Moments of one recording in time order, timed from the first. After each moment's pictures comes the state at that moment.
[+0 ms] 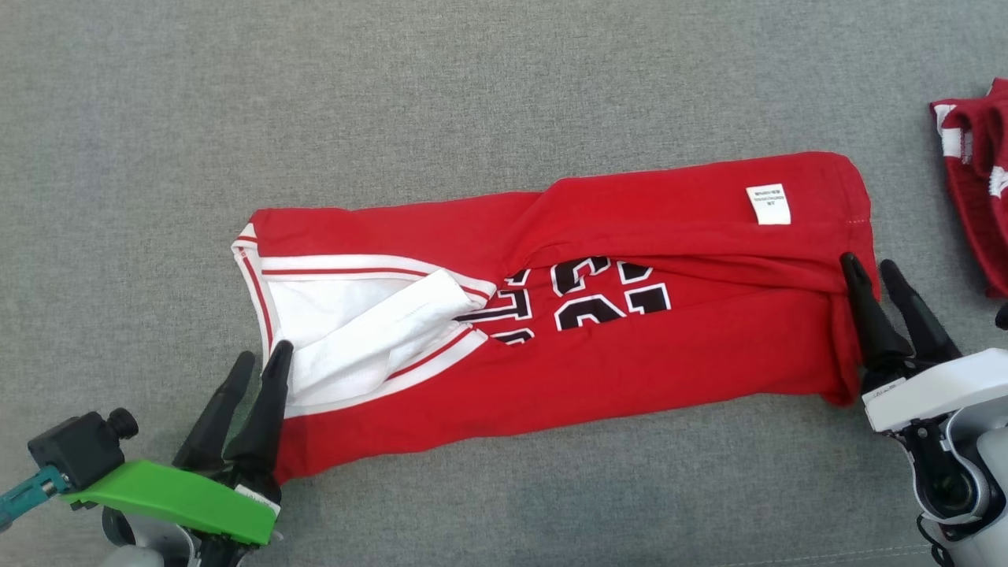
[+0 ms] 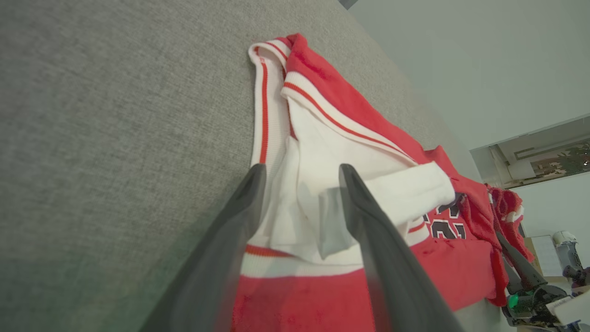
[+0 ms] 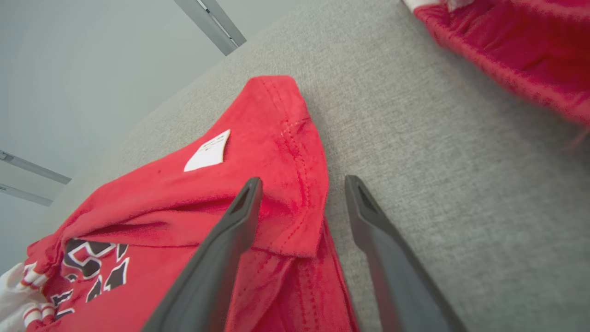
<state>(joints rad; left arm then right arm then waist) -0.08 0.56 -0.47 -0.12 -1.28 0.05 -0.20 -0.19 -0.45 0.22 0.17 1.01 0.13 -0.18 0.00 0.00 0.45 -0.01</state>
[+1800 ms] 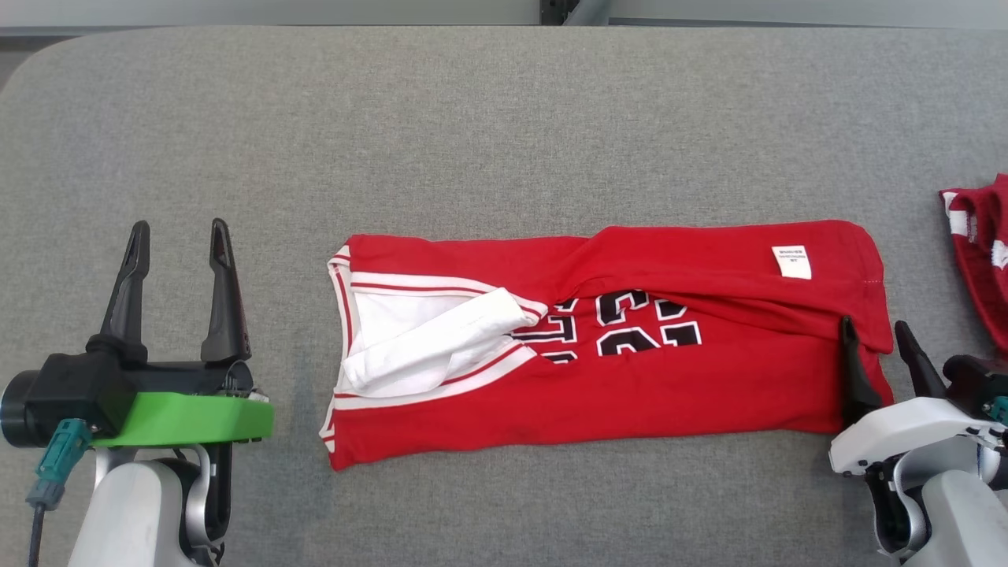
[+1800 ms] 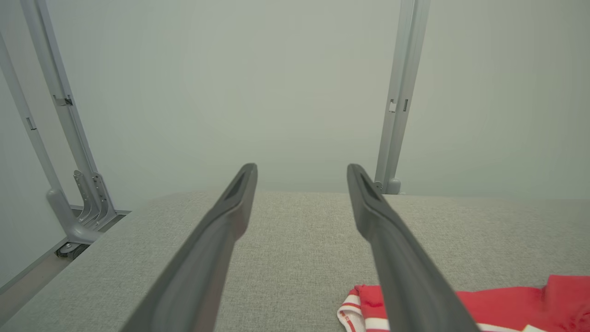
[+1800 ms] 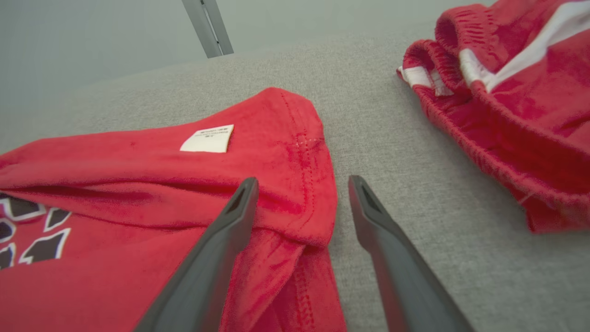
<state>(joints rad) -0.22 0.22 -0.10 0.03 -0.32 0.02 -0.26 -0.20 -0.19 -0.08 0.44 0.34 0.13 -0.24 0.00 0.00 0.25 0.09</state>
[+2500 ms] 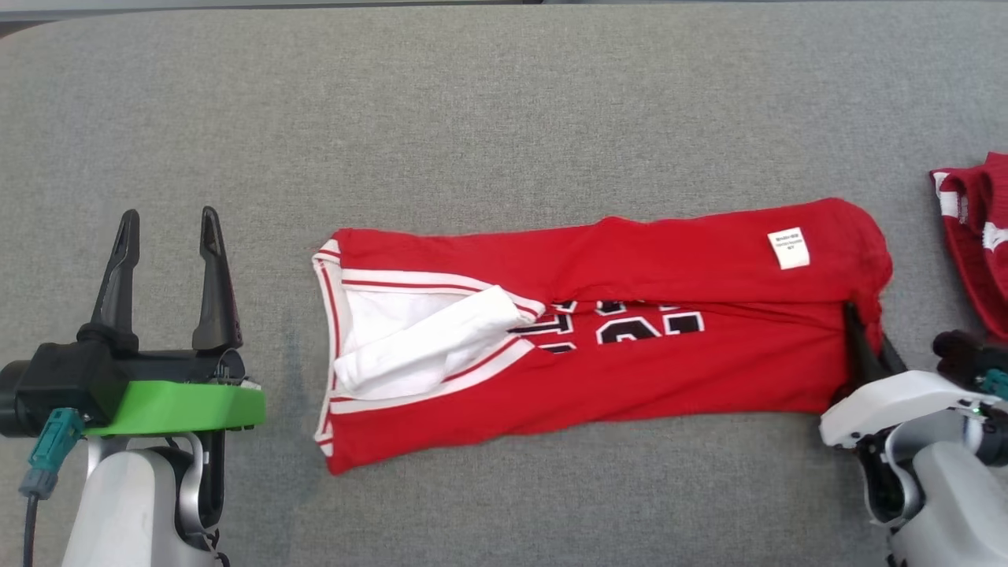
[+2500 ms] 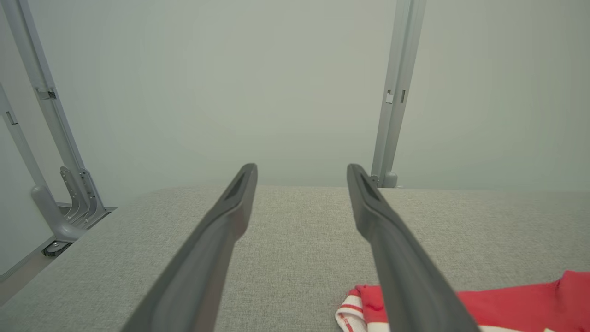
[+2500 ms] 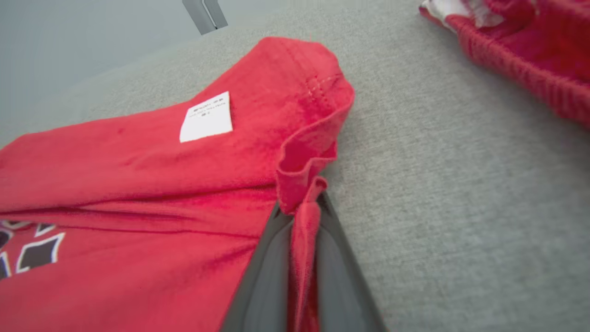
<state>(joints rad) -0.24 0.16 -0.04 0.06 -0.26 -0.04 -0.26 -0.30 -0.20 0.04 0.61 0.50 0.13 -0.27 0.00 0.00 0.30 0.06</state>
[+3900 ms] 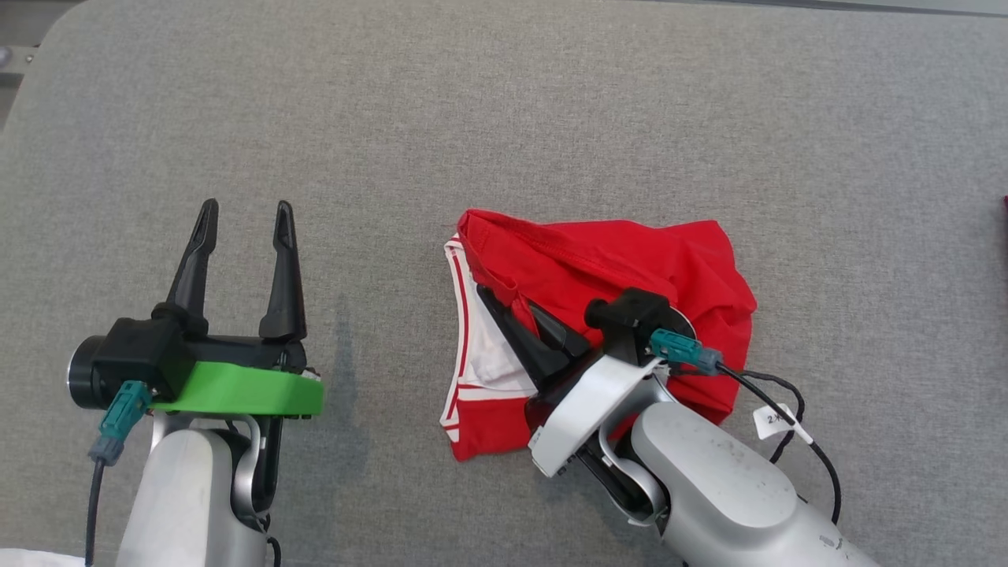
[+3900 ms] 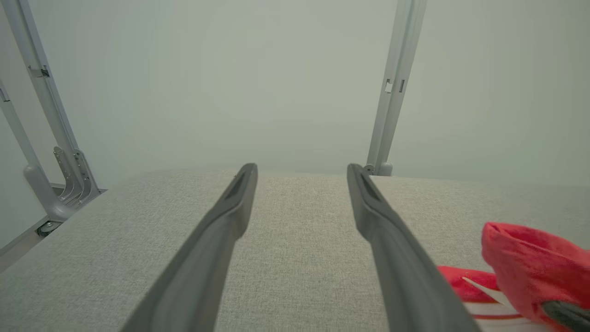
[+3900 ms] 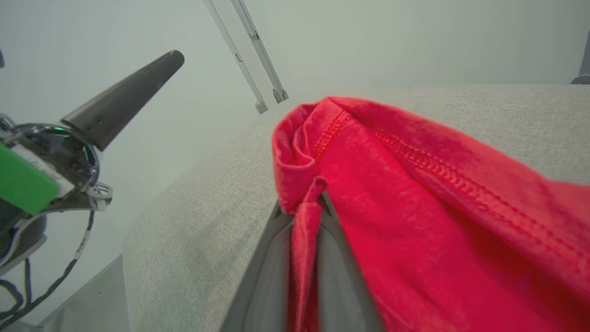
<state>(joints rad) -0.30 0.09 -0.08 0.14 -0.24 -0.09 -0.26 -0.54 -0.05 0.72 0.40 0.54 0.13 -0.25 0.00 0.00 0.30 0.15</state>
